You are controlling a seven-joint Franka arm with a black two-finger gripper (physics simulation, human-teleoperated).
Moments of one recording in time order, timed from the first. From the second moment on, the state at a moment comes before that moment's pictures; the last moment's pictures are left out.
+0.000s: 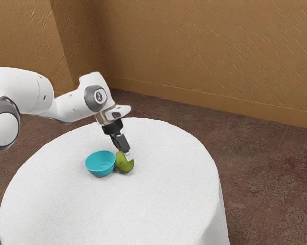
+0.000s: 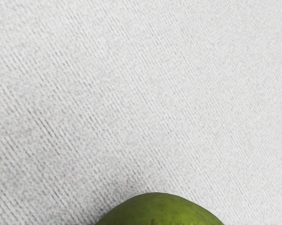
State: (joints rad) arm 0.15 0.61 -0.08 -1.61 -0.41 1.98 0.89
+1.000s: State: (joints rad) arm 0.16 0.60 -0.08 -1.62 -0.41 1.95 0.98
